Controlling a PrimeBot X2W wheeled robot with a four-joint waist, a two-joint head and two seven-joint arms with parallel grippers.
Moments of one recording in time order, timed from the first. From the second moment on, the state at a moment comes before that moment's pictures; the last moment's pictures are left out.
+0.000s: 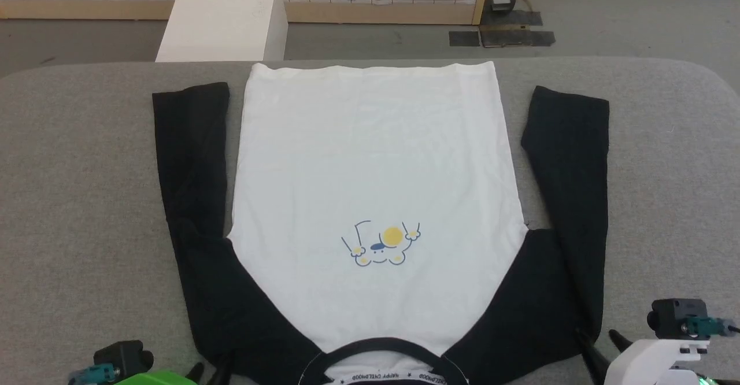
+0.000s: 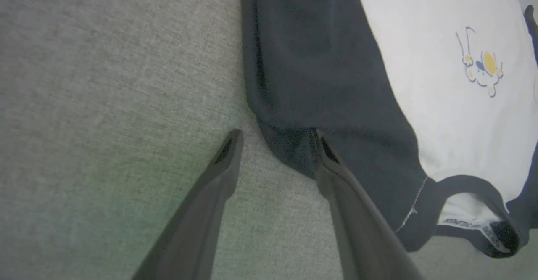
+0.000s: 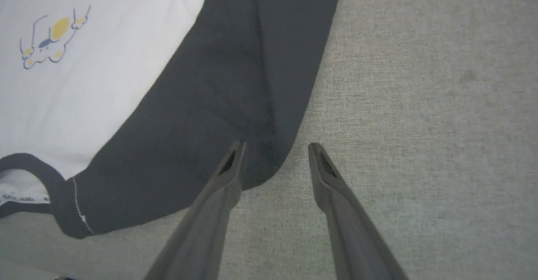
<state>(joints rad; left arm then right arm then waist) 0.21 0.17 0.01 0.01 -0.66 0.03 0.39 0.18 -0.05 -0.13 -0.09 0.25 0.13 0.57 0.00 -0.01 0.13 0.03</state>
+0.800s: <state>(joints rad) -0.10 0.34 0.07 0.08 -0.45 0.01 0.03 0.07 -0.05 -0.11 -0.09 0.17 0.13 -0.09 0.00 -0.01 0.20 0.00</state>
